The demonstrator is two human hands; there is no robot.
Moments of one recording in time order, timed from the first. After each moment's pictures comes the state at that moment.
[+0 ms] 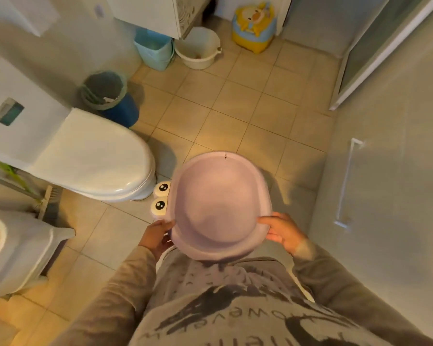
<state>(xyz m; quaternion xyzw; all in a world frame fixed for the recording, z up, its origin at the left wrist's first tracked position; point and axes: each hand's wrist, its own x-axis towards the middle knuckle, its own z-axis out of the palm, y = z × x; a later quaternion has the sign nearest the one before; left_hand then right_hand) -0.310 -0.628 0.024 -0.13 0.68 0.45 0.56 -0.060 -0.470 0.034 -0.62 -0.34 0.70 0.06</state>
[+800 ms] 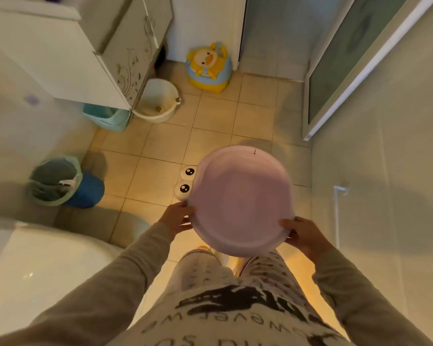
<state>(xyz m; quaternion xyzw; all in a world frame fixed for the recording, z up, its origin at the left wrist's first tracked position) -0.387 -0.203 0.052 0.07 0.68 0.34 0.64 -0.082 -0.150 0.039 -0.65 -0.22 0.70 0.20</state>
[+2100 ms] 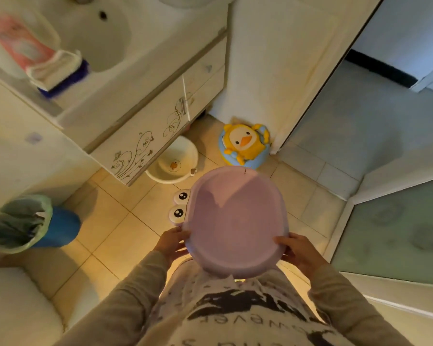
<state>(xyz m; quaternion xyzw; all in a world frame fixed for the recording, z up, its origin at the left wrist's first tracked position) -0.485 0.274 0.035 -0.14 0.66 0.49 0.55 -0.244 0.465 0.042 -0.60 -0.39 0.70 0.02</state>
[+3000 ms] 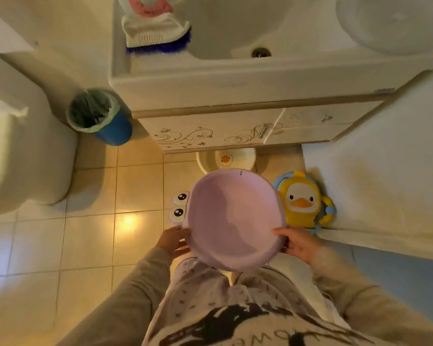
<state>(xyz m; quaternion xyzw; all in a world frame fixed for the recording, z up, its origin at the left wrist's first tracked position) -0.526 0.438 0.014 -0.48 0.54 0.60 0.35 -0.534 0.740 0.008 -0.45 -0.55 0.61 -0.35</state>
